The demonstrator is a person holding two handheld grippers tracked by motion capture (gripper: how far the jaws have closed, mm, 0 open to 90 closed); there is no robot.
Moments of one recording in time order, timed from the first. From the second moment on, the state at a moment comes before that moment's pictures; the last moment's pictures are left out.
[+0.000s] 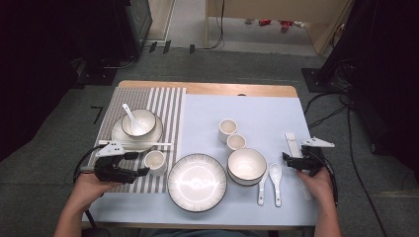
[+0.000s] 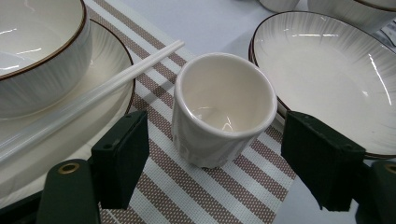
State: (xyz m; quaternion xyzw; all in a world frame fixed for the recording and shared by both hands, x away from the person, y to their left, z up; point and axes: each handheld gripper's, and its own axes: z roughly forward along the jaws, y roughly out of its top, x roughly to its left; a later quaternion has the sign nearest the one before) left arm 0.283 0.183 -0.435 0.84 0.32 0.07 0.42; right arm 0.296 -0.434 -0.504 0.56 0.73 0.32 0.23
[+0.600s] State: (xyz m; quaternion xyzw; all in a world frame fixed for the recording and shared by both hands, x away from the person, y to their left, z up) left arm 0.283 0.198 -0.451 0.84 0.32 0.07 0.43; right arm 0.296 -0.434 -0.504 0.56 0.73 0.32 0.23
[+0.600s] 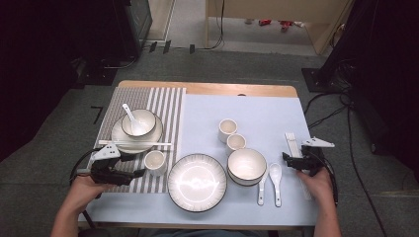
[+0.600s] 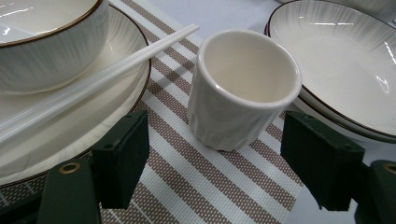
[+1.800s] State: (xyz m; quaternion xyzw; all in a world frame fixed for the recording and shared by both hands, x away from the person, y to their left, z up) left arm 0.292 0.193 -0.491 0.86 0.33 0.13 0.36; right arm 0.296 -0.434 -0.504 0.56 0.73 0.32 0.23
